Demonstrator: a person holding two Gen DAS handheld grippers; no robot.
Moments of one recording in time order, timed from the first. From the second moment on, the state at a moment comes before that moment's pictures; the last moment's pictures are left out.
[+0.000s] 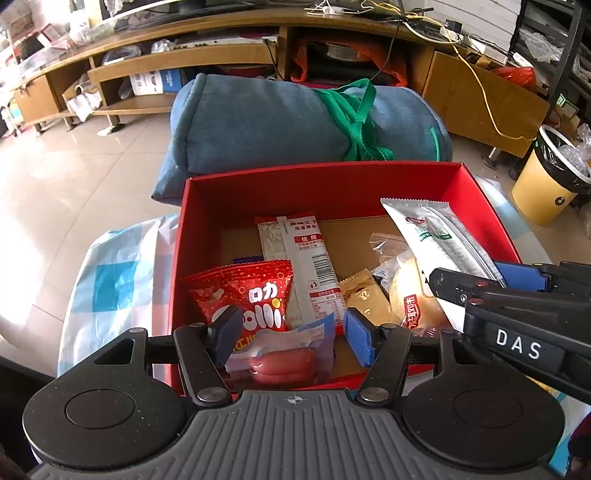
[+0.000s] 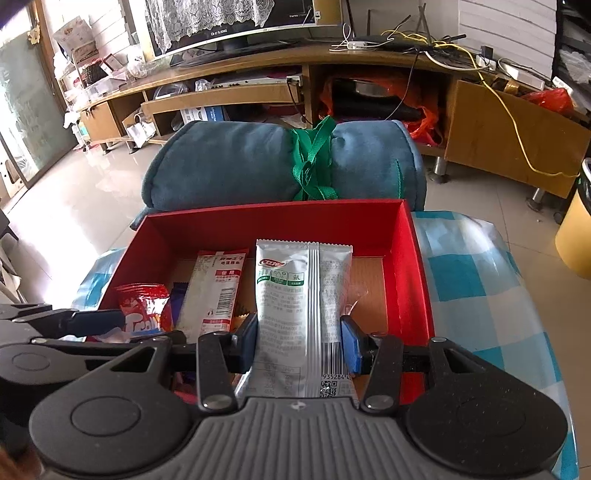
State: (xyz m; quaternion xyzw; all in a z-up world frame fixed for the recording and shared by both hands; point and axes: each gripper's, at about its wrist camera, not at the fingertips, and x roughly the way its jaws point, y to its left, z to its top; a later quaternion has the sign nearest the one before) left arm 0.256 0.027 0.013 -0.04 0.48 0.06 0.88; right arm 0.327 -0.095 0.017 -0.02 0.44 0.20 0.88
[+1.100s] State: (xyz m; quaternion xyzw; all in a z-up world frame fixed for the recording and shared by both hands) left arm 0.288 0.041 -0.002 -0.05 0.49 0.10 0.87; right arm 0.359 -0.085 0.001 -0.04 0.44 0.18 0.88
